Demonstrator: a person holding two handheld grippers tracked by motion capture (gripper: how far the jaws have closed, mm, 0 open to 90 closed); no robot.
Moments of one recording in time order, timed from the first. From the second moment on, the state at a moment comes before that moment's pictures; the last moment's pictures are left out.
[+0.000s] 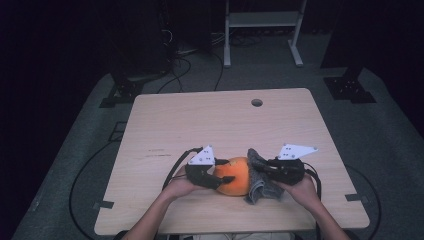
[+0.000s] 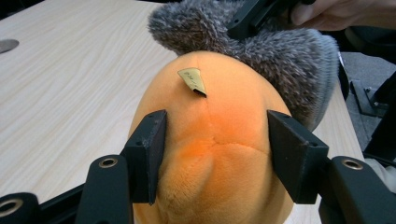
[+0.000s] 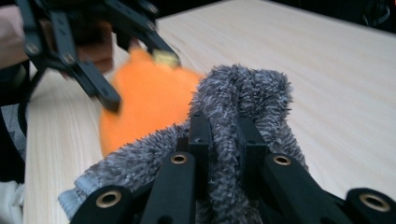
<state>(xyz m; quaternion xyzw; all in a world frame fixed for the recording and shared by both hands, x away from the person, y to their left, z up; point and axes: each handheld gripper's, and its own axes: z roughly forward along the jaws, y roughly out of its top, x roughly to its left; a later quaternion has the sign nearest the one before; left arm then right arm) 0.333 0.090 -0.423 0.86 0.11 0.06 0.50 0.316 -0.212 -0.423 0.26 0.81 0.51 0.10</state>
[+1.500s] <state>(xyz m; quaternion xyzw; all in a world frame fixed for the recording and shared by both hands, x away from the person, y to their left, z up) 0.328 0.099 -0.432 0.86 0.06 0.03 0.51 0.326 -0.220 -0.433 0.28 0.82 0.50 0.08</state>
